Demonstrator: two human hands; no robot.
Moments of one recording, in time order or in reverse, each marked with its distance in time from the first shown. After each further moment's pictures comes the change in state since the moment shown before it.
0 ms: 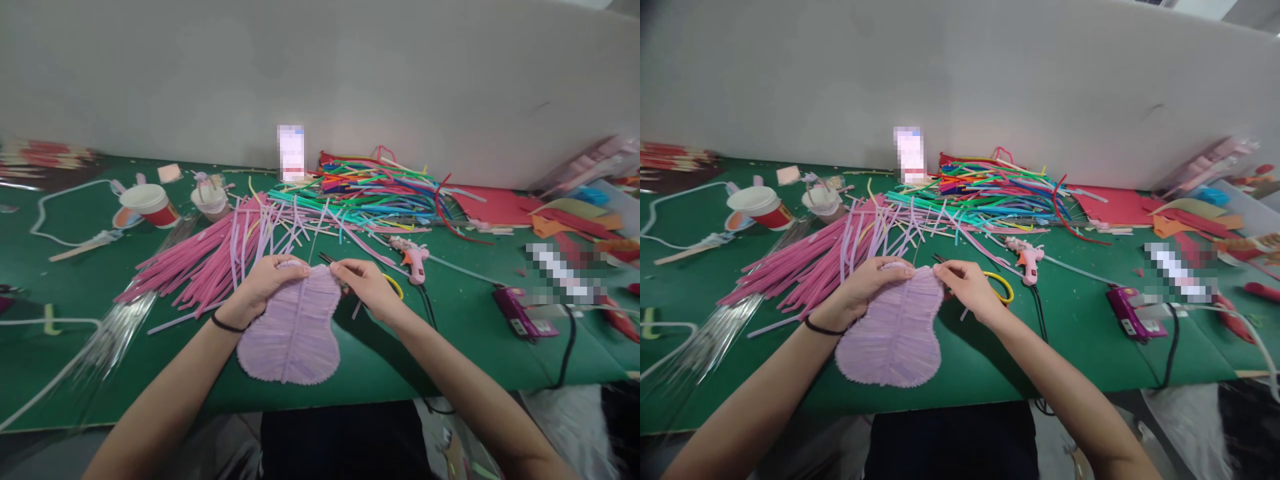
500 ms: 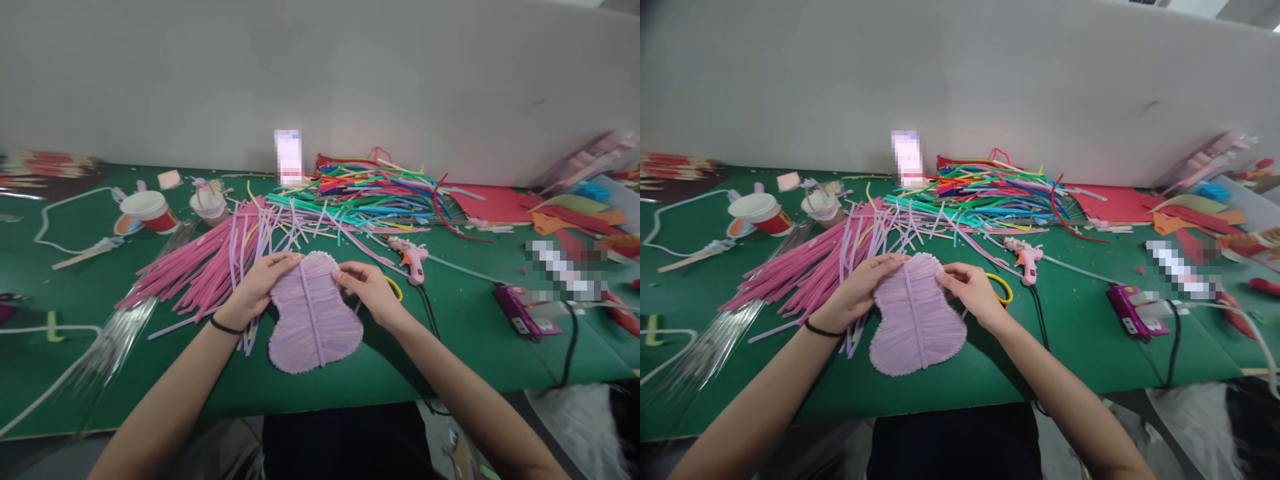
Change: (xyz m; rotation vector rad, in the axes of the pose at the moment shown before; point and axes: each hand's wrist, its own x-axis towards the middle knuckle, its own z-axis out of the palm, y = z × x) left_hand 0.010 -0.004 -0.003 -0.188 0.026 0.032; right_hand -0.004 0.007 -0.005 0.091 0.076 -0.022
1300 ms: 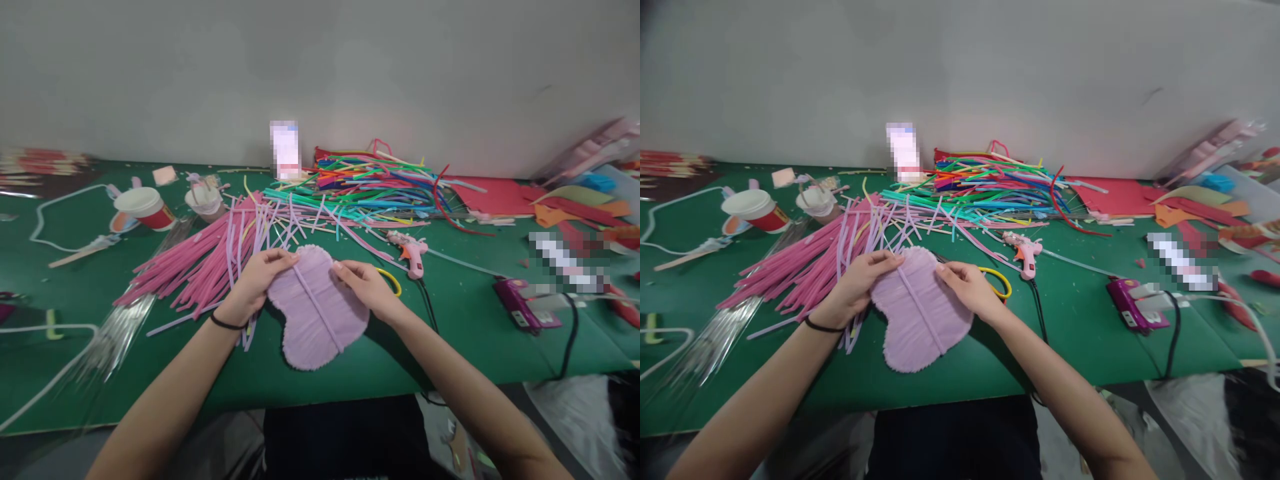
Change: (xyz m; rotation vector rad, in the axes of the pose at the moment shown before) left_hand 0.002 -0.003 0.001 0.020 0.091 0.046; right_hand 0.000 0.004 -0.008 -0.245 -0.083 -0.082
